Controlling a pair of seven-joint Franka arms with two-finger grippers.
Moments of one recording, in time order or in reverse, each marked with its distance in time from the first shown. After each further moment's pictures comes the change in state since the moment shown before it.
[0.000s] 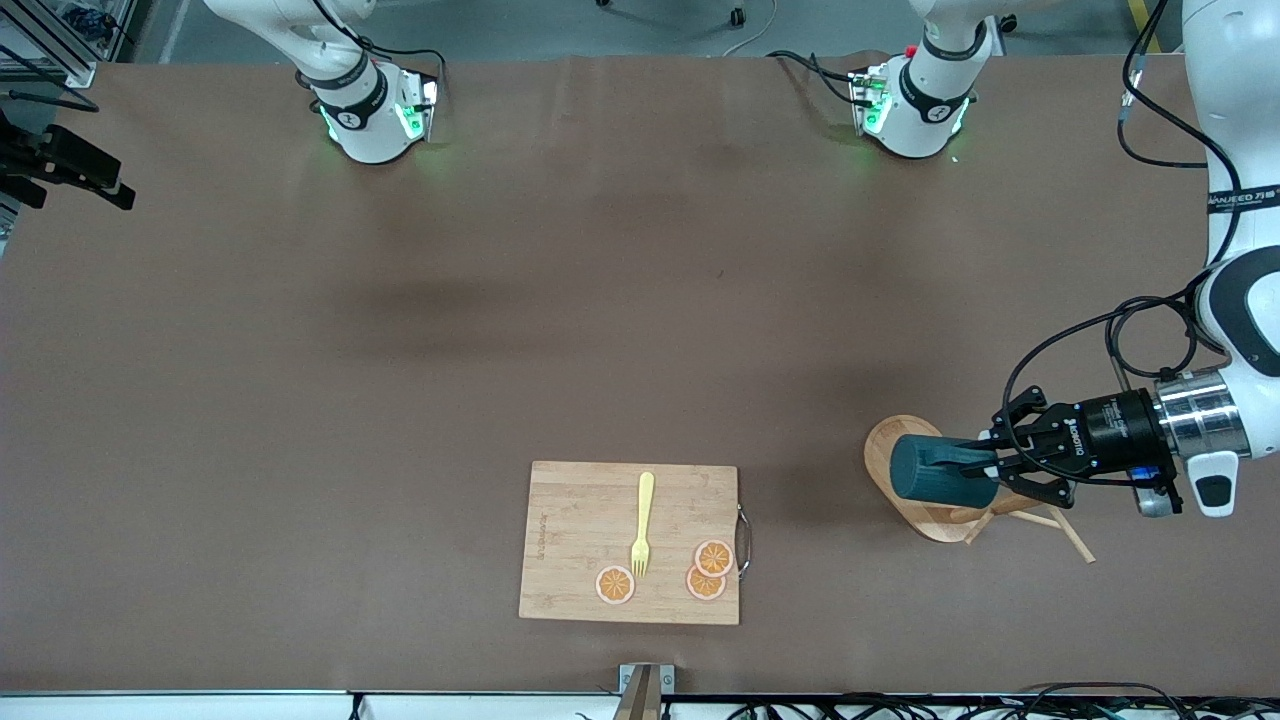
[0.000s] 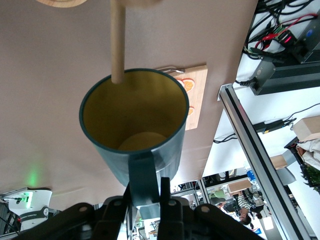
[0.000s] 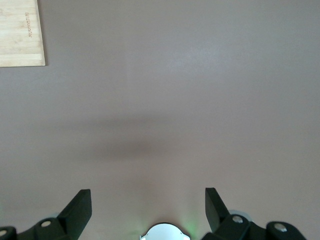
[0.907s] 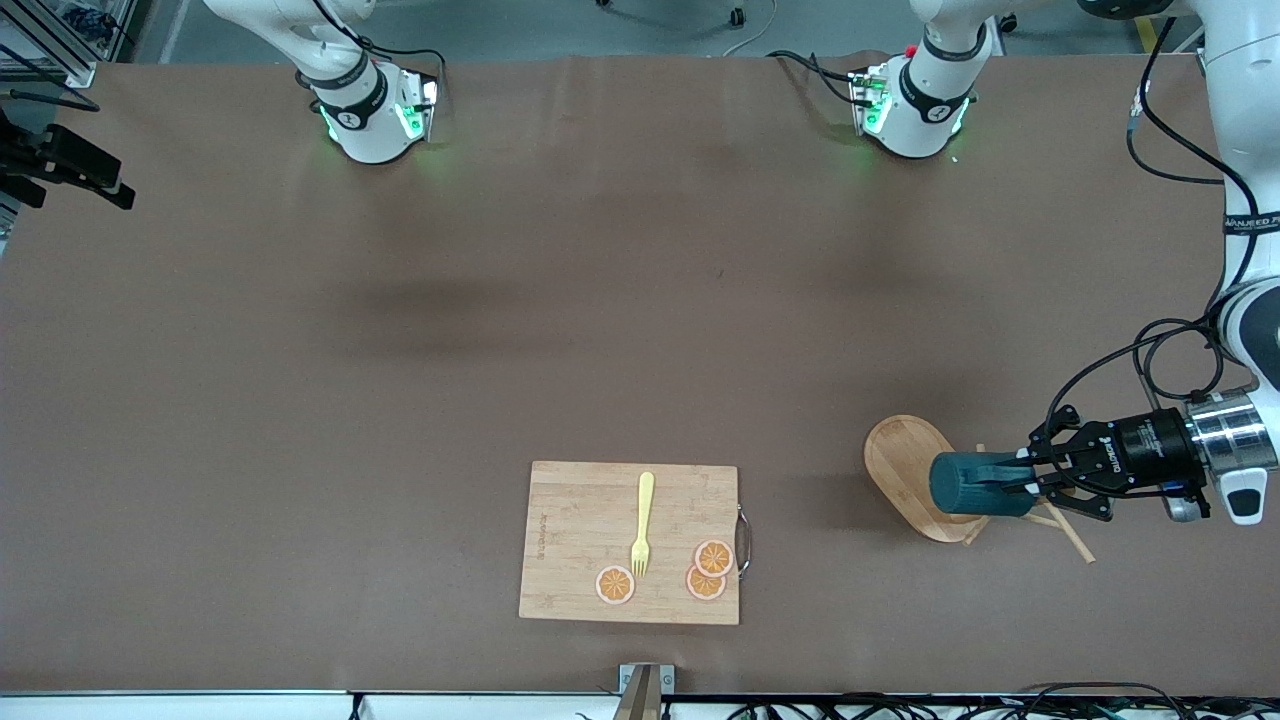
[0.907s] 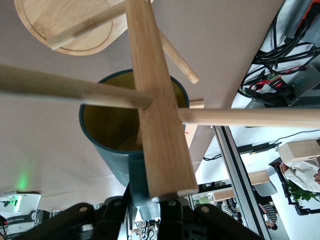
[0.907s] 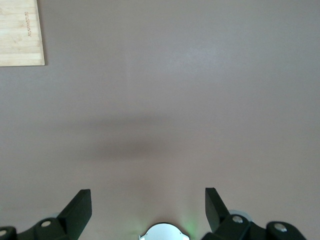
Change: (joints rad) left arm 0.095 0.079 0.000 -0.001 -0.012 -0.001 0.044; right arm 0.000 -0.001 0.002 0.000 -0.001 -0.001 0.000
